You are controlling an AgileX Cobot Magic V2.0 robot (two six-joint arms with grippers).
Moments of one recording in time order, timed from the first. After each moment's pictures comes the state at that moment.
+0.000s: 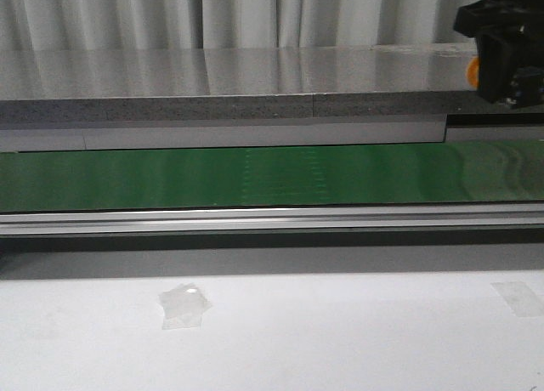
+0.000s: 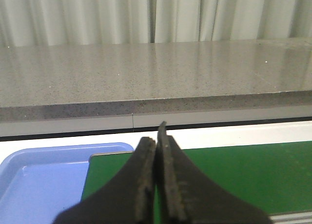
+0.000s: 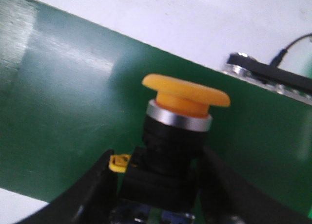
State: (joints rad) left arm -0.04 0.35 -0.33 -0.61 0.14 0.59; right arm 0.08 1.77 -1.55 -0.03 1.03 -0.22
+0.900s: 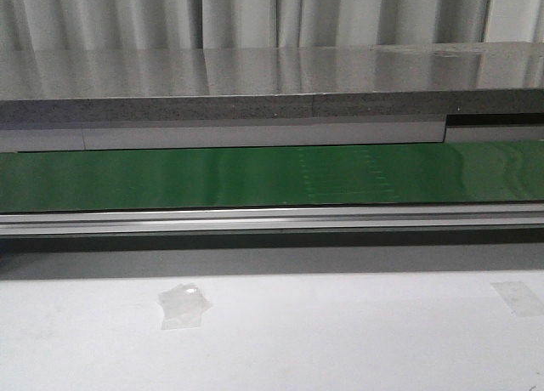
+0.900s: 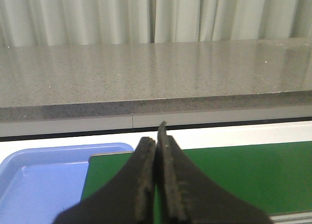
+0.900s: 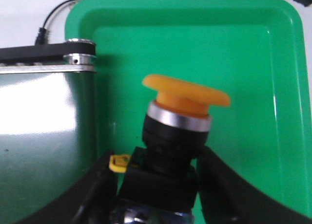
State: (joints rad) left arm -0.04 0.35 -0.33 -0.61 0.14 0.59; right arm -0.38 1.79 -1.53 -0.04 0.87 -0.30
